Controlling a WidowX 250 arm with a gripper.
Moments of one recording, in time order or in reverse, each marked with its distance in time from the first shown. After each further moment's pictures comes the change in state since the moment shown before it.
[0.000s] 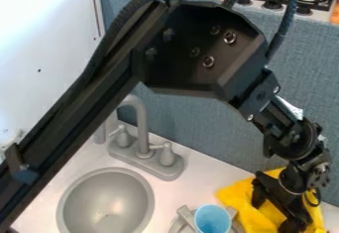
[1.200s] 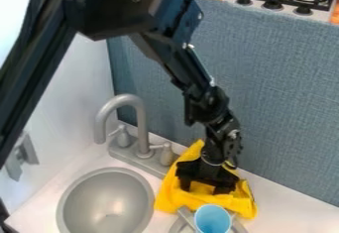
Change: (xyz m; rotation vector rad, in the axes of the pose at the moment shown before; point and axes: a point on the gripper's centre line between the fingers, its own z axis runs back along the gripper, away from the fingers) arm -0.063 0.091 -0.022 -0.028 0.118 0.680
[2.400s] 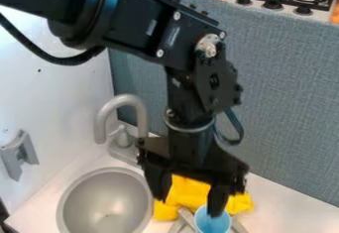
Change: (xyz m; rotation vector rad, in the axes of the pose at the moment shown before) arm -0.145 0.028 0.212 -0.194 0.037 -0.210
